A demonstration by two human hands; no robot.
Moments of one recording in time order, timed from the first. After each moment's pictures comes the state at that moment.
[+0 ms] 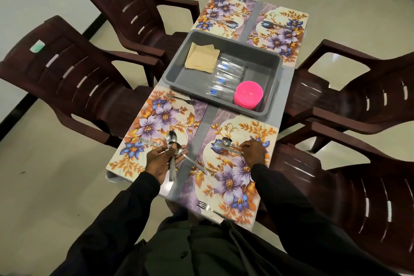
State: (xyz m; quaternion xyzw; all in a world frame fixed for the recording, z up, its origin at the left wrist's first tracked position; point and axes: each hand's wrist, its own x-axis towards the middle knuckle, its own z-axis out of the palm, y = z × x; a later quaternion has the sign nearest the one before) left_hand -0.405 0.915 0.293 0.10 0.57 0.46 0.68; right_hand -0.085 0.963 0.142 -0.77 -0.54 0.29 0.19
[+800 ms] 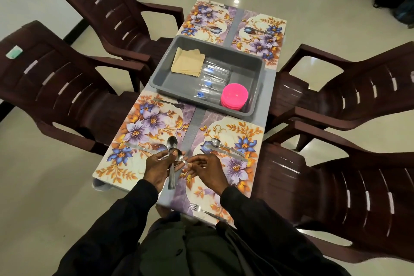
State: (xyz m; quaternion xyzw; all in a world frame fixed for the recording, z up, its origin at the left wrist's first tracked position) left_hand -0.382 0.902 0.289 0.15 0.58 0.43 0.67; right_hand -0.206 0.885 0.268 -0.57 -0.47 0.59 0.34
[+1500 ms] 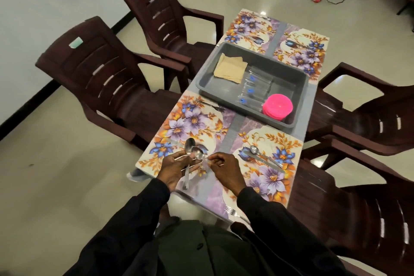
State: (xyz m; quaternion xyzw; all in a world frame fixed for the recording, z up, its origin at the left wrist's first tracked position) left_hand -0.490 0.894 0.291 0.11 0.57 0.43 0.69; right_hand -0.299 0.902 0.272 -0.62 -0.57 0.47 0.27
